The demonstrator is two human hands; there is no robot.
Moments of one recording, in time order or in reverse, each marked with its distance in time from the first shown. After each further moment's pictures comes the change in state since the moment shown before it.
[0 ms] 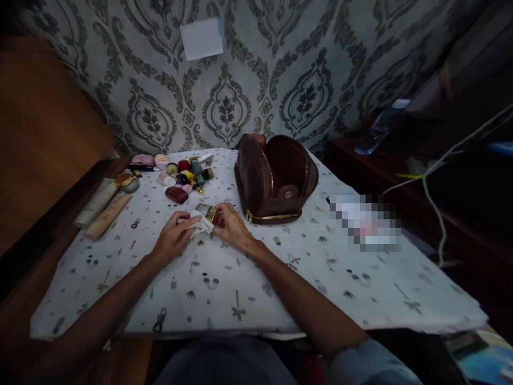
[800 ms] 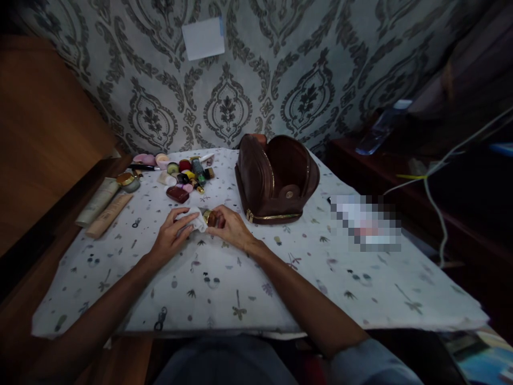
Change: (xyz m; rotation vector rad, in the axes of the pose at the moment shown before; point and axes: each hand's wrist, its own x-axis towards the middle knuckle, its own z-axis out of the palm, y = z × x) left_hand 0.000 -0.002 -0.006 -0.023 0.037 -0.009; right_hand 0.000 -0.005 -0.002 -0.001 -0.061 -0.007
